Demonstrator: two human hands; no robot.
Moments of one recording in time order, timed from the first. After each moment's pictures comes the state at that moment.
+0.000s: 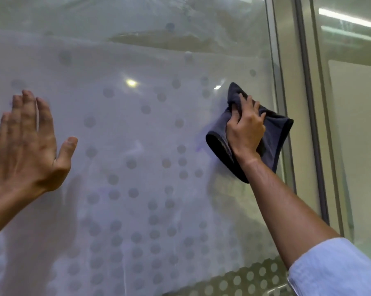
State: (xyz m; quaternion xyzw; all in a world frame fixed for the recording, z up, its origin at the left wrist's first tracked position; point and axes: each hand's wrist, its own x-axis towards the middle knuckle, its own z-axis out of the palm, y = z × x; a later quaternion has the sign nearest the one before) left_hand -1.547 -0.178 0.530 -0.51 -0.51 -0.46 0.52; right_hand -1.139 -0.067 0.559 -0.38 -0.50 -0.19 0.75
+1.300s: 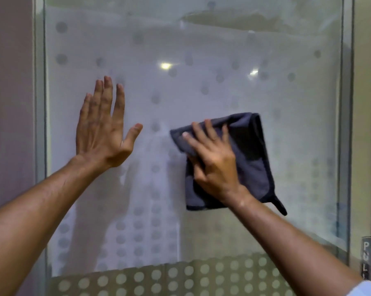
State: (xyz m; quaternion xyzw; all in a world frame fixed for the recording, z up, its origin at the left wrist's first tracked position) left_hand -1.532 -0.228 0.506 -0.52 -0.58 -0.36 0.52; right_hand -1.294 -0.132 0.451 -0.15 -0.72 -0.36 0.58
